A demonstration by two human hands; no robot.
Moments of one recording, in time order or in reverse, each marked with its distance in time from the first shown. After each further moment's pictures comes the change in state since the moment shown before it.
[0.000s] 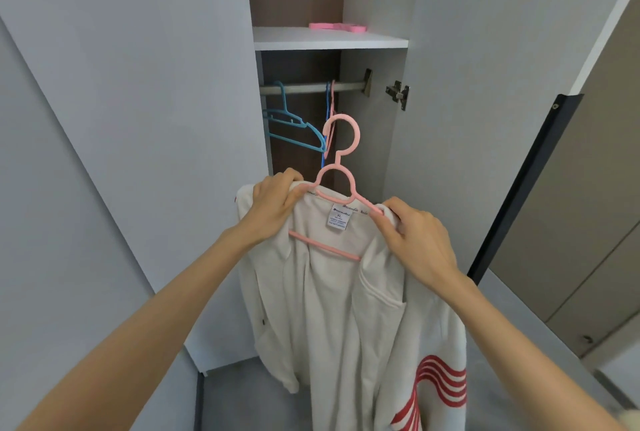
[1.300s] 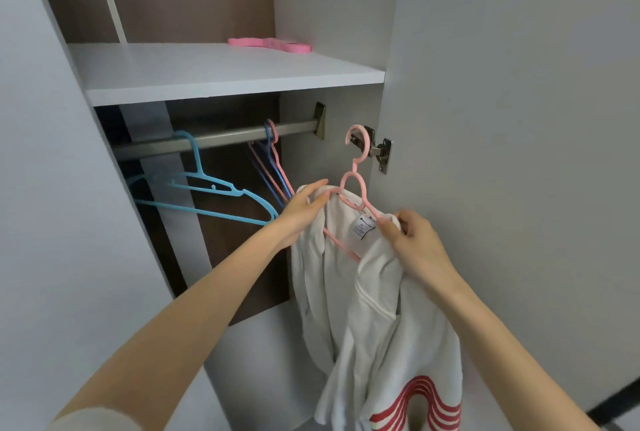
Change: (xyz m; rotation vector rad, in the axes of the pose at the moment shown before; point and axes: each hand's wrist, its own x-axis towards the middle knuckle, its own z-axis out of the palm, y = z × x) left_hand 0.328 -0.044 0.170 -0.743 -0.379 -0.281; right_hand 0.242 0.124 0.072 0.302 0.028 0.563
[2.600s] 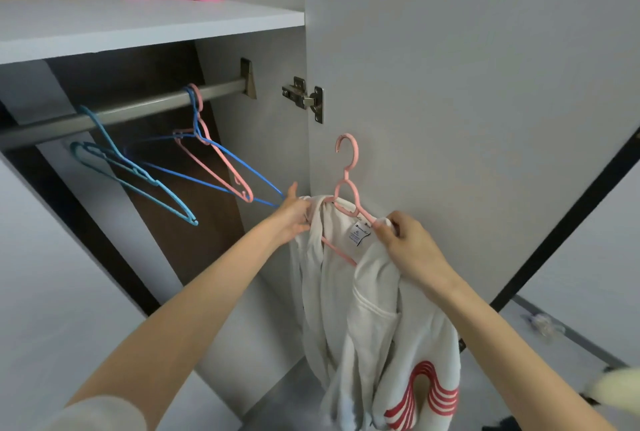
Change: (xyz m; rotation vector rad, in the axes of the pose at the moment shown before) left_hand -0.027 -0.025 0.089 -0.422 -0.165 -0.402; right_hand -0.080 0.051 -0.029 -0.105 0.028 0.201
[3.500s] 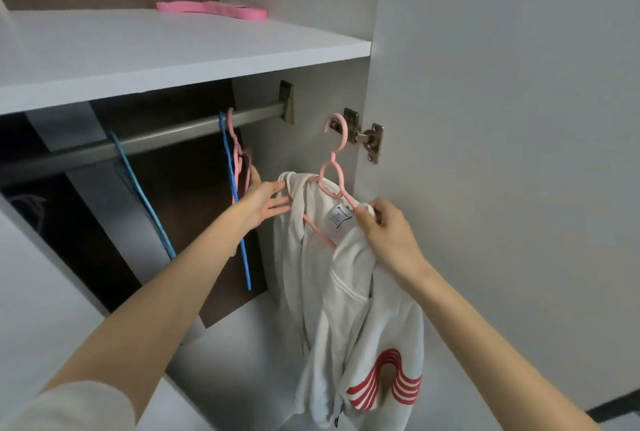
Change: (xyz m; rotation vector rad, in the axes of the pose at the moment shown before) left_hand 0.070 0.092 -0.122 -0.022 0.142 0.128; right_hand 0.107 -0.072 0.076 0.196 0.050 -0.115
